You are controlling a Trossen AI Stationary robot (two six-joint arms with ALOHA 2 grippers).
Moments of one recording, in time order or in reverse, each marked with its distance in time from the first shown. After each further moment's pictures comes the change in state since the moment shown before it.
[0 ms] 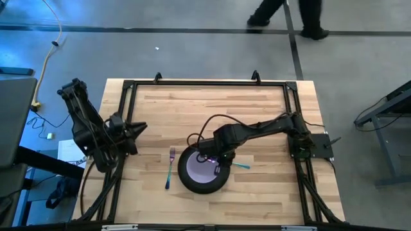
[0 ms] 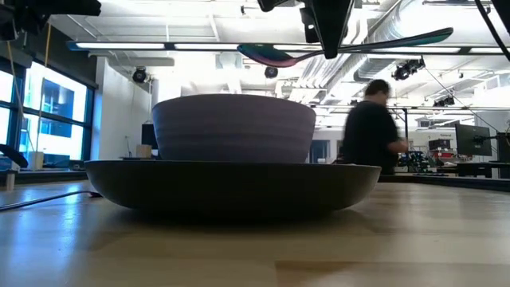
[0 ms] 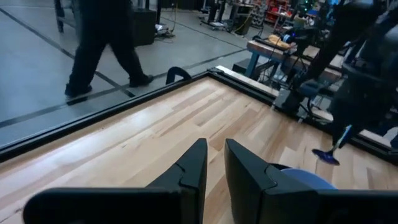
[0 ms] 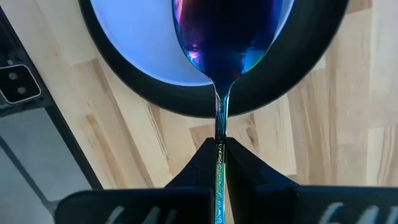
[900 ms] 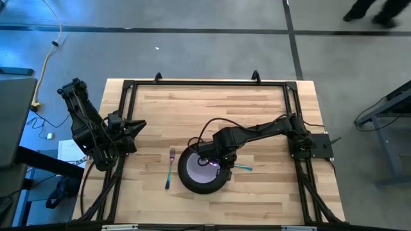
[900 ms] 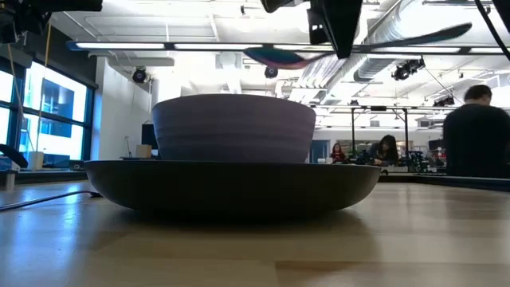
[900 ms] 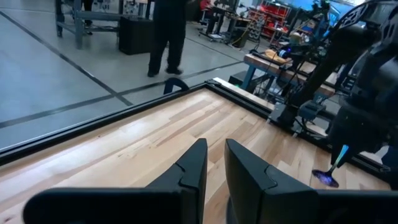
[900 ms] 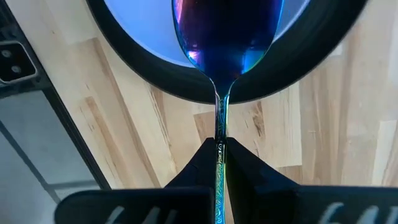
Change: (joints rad) left arm 0.000 -0.026 0.000 -0.004 -0.048 -0.022; right arm 0.018 0.018 0.000 -0.029 -0.031 -0.018
